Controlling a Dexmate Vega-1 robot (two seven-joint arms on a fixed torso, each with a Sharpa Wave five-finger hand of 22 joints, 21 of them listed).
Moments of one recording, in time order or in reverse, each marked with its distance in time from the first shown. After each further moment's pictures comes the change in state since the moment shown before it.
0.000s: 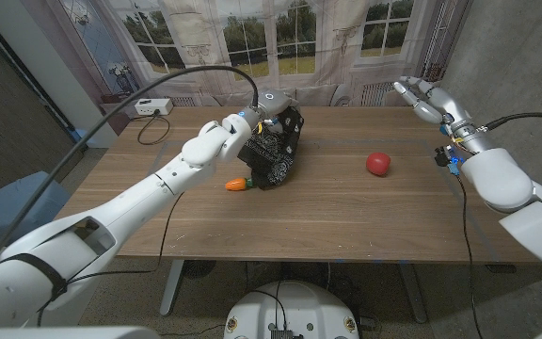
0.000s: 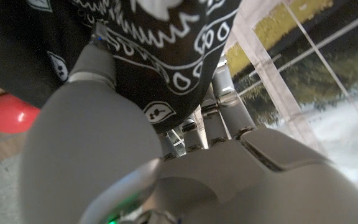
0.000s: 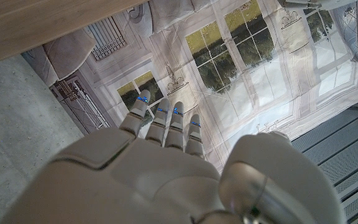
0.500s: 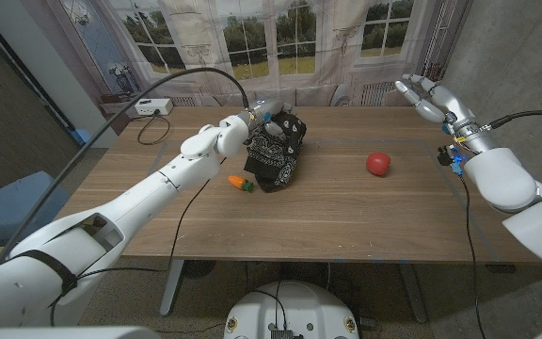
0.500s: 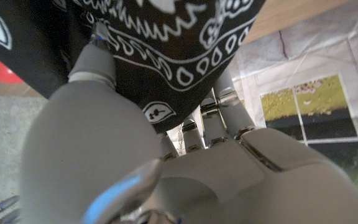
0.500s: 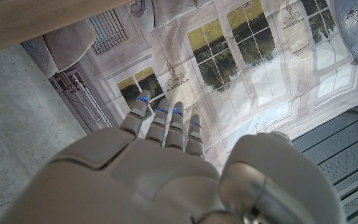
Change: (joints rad) left arm -0.007 -0.024 -0.012 0.049 -0.492 0.065 -0.080; left_hand 0.000 0.000 0.000 0.000 0.000 0.000 0.000 -0.006 0.000 0.000 0.000 0.001 0.000 0.044 -0.005 -0.019 0.000 -0.003 0.003 0.023 -0.009; right arm -0.019 -0.002 0.018 -0.027 -0.015 -0.007 -0.005; right_hand 0.000 0.000 -0.001 -0.001 0.000 0.000 0.000 0.000 0.000 0.000 0.000 0.000 0.000 0.000 0.000 0.000 -0.005 0.005 0.005 -0.008 0.000
